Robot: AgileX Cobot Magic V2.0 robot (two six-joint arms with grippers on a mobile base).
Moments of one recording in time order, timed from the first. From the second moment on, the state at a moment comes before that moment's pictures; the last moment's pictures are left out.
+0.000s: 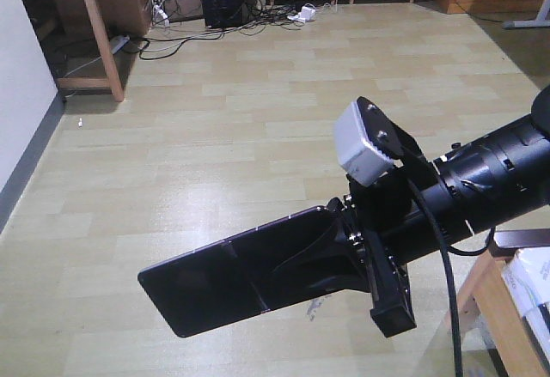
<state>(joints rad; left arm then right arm) 0.04 -0.02 0.03 -0.14 0.28 0.14 0.35 1.38 -1.03 1.04 1.21 -1.28</state>
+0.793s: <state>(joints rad) 0.04 -0.02 0.03 -0.14 0.28 0.14 0.35 1.38 -1.03 1.04 1.21 -1.28</state>
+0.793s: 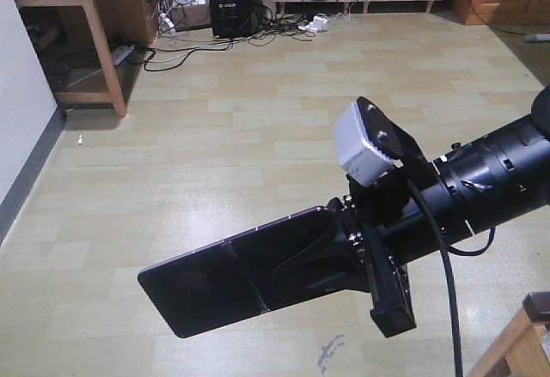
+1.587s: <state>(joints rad) 0.04 -0.02 0.03 -0.14 0.28 0.14 0.35 1.38 -1.03 1.04 1.21 -1.28</state>
